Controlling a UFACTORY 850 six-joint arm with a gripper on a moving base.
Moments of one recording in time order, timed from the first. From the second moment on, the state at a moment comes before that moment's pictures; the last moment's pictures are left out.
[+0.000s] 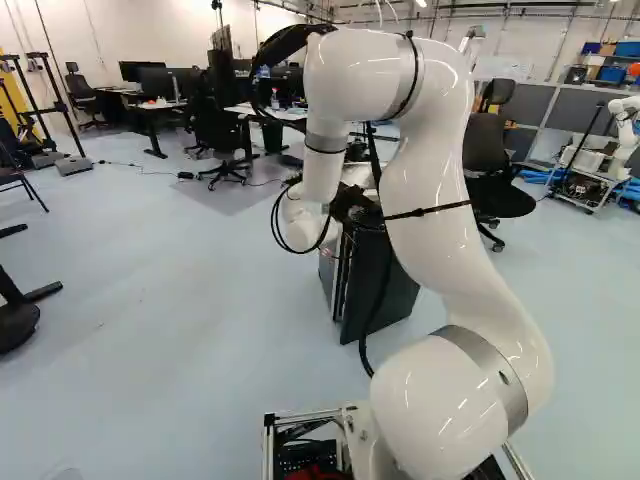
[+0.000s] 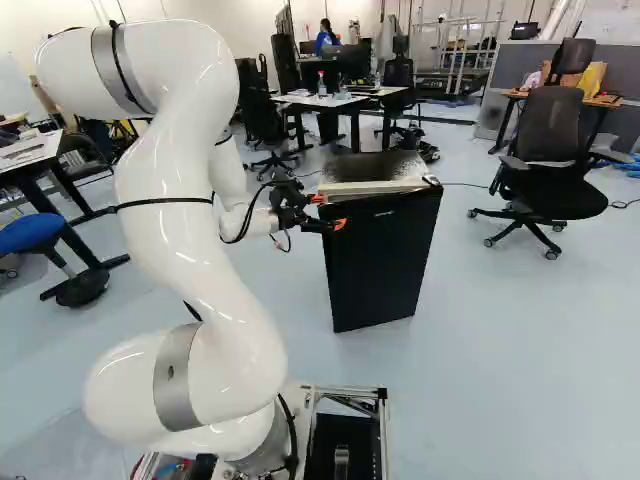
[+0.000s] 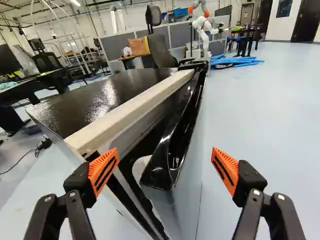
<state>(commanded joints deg) 17.0 -35.9 -45.4 71.5 73.4 0.0</state>
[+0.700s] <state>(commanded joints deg) 17.4 -34.5 -43.1 75.8 73.4 0.0</state>
